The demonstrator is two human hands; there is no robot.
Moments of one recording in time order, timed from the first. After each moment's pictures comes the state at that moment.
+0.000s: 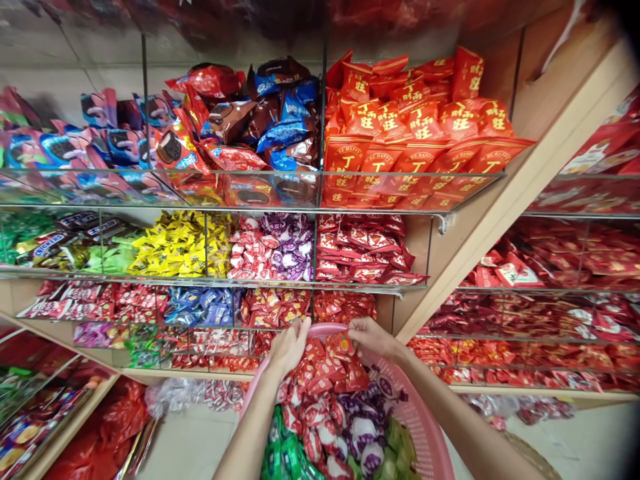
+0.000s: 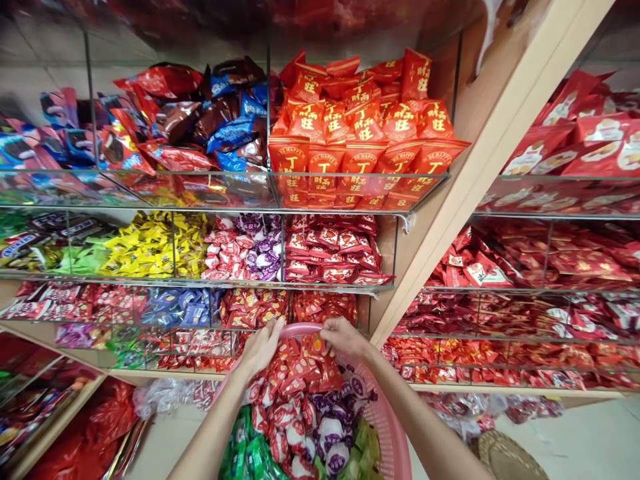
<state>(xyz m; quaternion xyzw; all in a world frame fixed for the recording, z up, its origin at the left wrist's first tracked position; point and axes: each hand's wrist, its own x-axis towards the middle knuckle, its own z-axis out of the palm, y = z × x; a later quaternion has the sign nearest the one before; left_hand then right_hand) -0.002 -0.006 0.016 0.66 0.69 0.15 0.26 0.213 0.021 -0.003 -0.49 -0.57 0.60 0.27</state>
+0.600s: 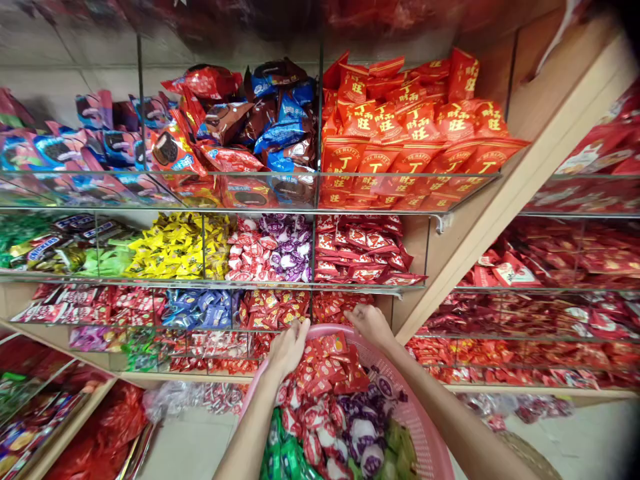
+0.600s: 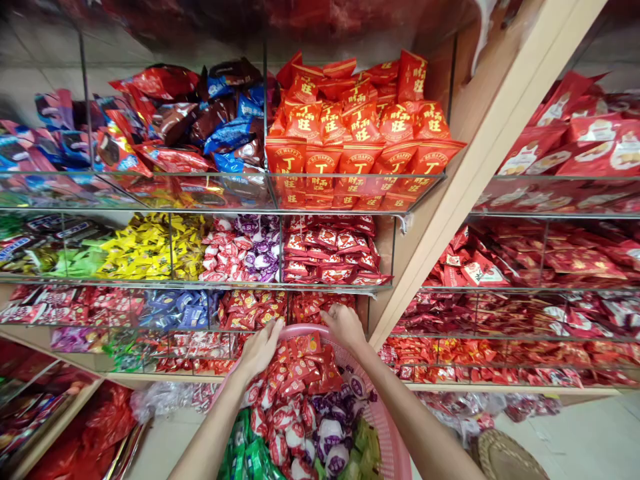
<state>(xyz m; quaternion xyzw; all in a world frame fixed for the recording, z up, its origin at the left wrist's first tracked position) -0.003 -0.005 0.012 0.67 0.68 0.15 0.25 0.215 0.038 0.001 -0.60 -0.54 0.46 0.36</state>
